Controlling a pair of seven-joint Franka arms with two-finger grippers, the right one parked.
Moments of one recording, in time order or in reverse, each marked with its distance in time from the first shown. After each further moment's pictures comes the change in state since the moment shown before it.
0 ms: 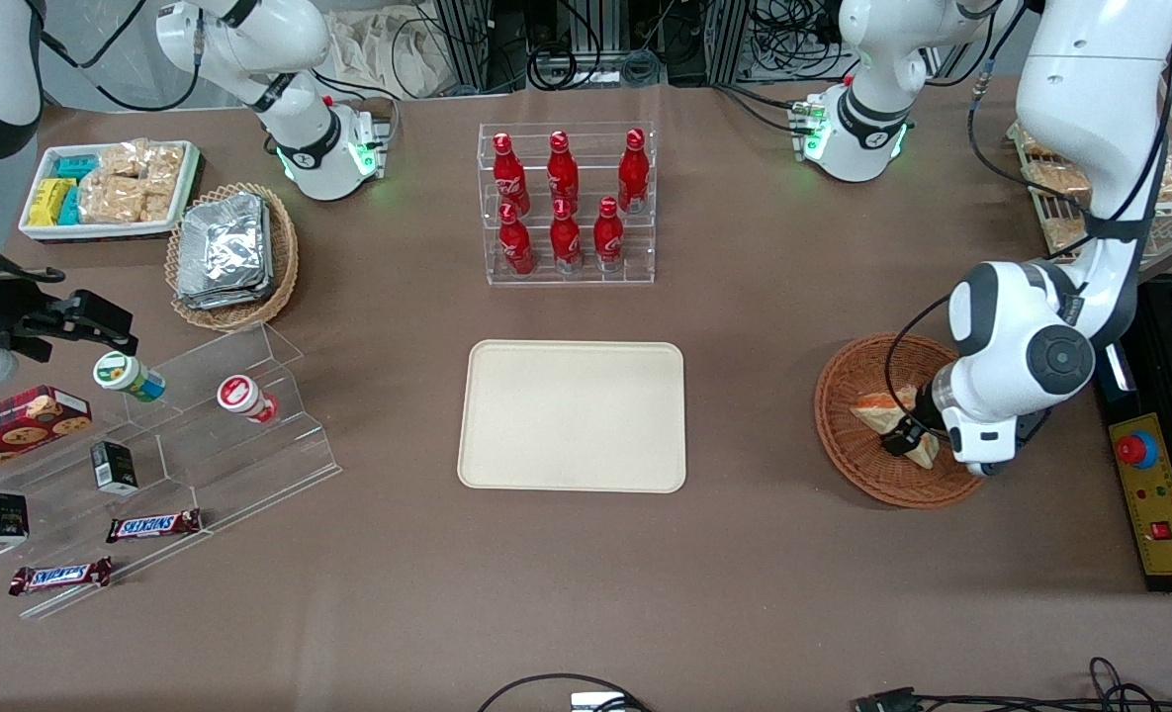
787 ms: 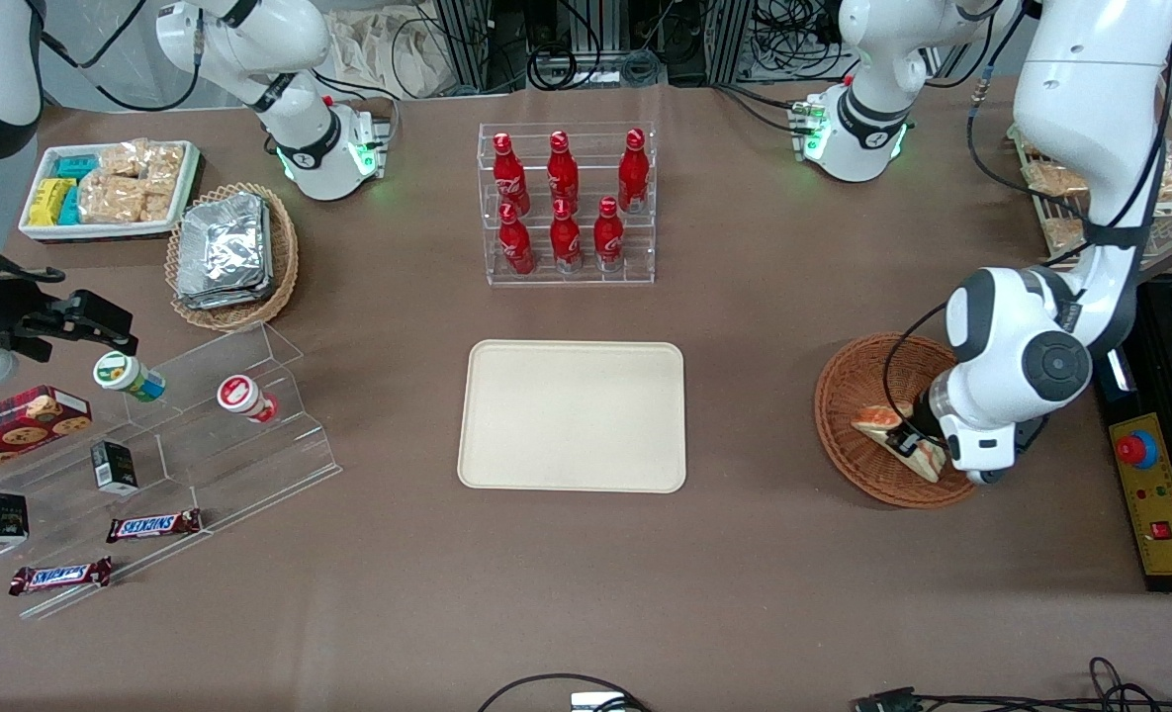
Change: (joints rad) arm -0.009 0.000 -0.001 0.086 0.016 -0.076 -0.024
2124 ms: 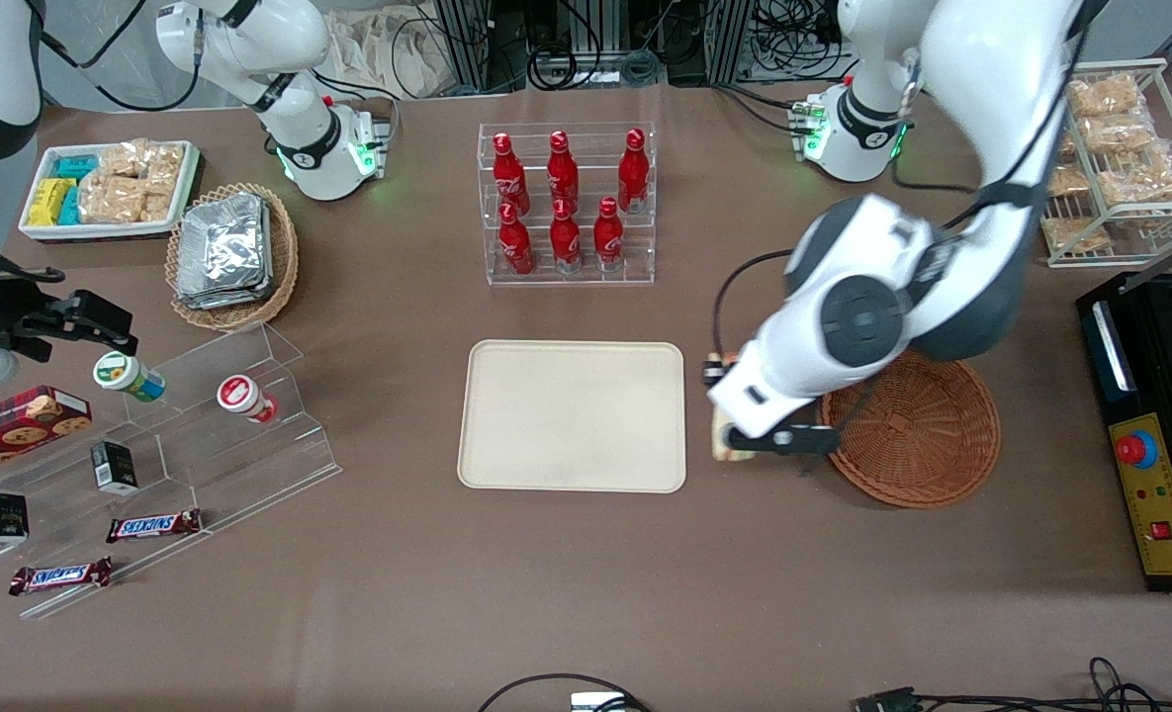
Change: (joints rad) arm -0.261 0.167 -0.263 0.560 0.006 -0.467 0.408
